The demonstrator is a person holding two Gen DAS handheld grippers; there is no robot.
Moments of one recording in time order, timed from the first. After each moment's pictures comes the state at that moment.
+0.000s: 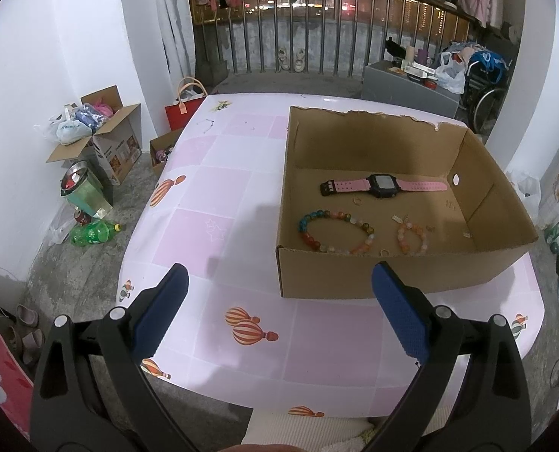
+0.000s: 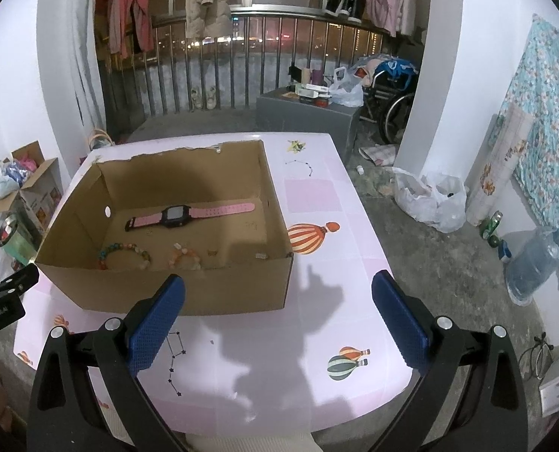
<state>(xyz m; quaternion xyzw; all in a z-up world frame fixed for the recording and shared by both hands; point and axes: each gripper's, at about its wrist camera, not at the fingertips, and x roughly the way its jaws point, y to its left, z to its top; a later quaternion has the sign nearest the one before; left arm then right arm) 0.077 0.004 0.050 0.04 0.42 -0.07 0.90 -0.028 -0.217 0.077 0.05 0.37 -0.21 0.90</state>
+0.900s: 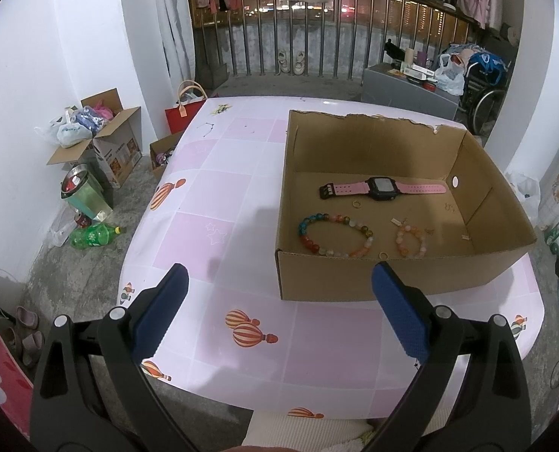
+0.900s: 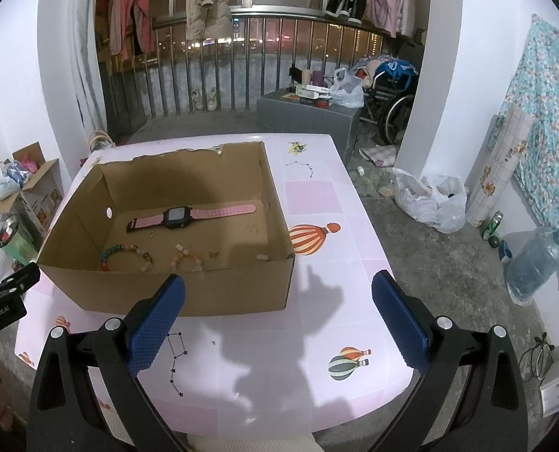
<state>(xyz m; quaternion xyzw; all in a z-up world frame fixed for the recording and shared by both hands) 0.078 0.004 0.054 0.04 0.42 -0.07 0.90 -0.030 -0.217 0.080 0.05 0.37 -0.20 0.90</state>
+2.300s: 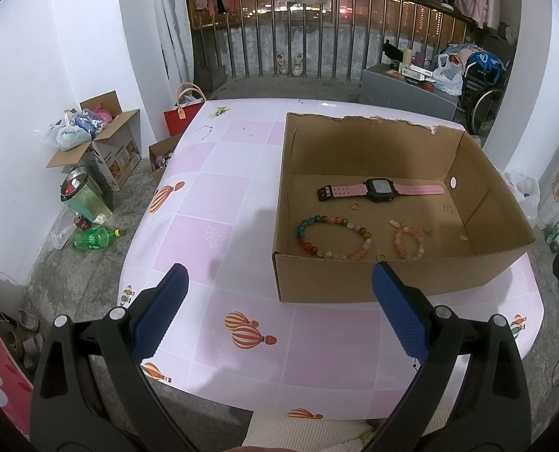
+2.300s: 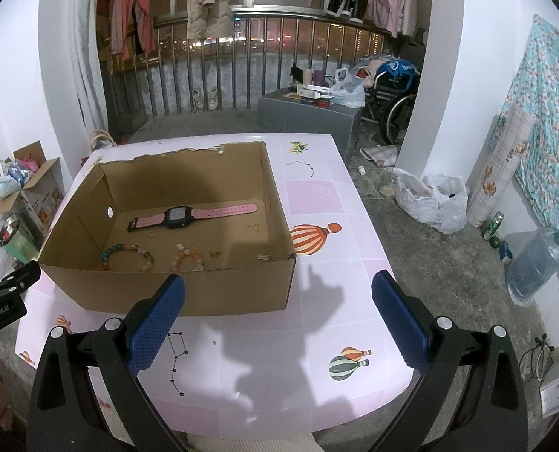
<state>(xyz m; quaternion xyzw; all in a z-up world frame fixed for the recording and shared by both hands) 0.078 0.002 0.055 0.04 0.42 -0.07 0.90 -0.030 -0.217 0.081 0.05 0.37 -0.21 0.90</state>
